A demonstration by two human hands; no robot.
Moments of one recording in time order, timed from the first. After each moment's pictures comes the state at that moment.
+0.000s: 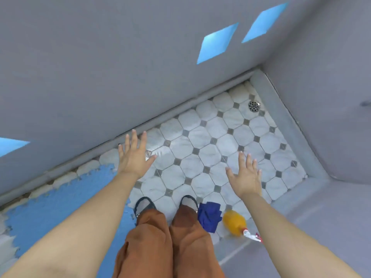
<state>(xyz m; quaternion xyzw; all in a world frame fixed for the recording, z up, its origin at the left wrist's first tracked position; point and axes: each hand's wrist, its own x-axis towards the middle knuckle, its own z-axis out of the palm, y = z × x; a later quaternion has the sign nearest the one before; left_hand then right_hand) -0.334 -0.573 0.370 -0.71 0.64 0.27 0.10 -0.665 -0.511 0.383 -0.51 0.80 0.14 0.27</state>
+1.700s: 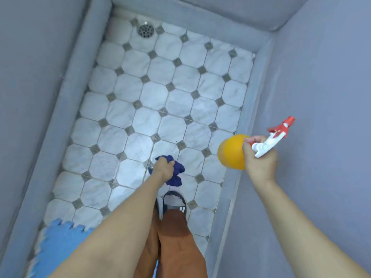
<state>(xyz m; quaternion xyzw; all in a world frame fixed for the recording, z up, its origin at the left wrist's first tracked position) -0.625 -0.408 0.159 -0.56 0.57 0.53 0.28 -0.796 -0.260 0.286 0.07 0.90 -0.37 0.21</state>
